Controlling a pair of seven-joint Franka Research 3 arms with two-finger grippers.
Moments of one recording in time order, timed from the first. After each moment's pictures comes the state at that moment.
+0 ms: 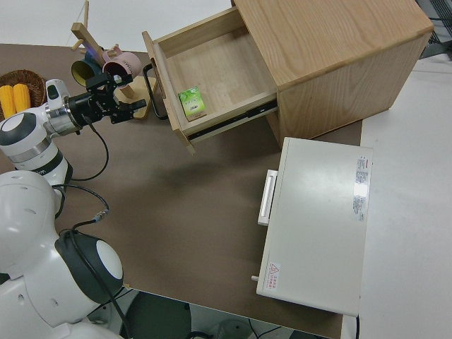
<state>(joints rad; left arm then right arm) 0.03 0.04 -0.06 -1.51 0.00 1.52 0.02 0.58 0.51 0.18 -1.56 -1.47 1.37 0.42</state>
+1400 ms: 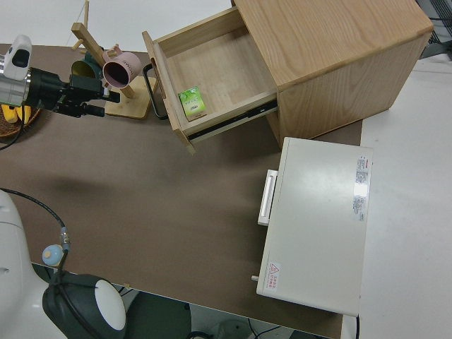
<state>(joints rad) 0.03 0.04 -0.06 -1.51 0.00 1.52 0.02 0.48 0.24 0.20 -1.37 -0.72 1.38 0.49</state>
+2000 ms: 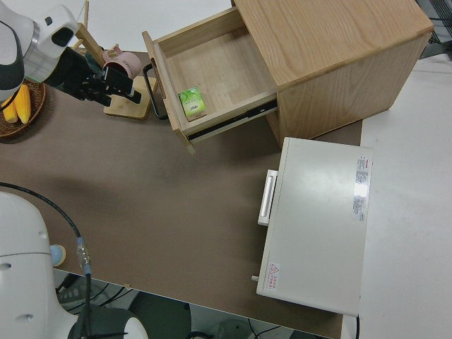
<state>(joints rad) 0.03 0.04 -0.06 -1.51 0.00 1.52 0.02 0.14 0.11 0.31 -1.37 -0.36 1.46 0.45</state>
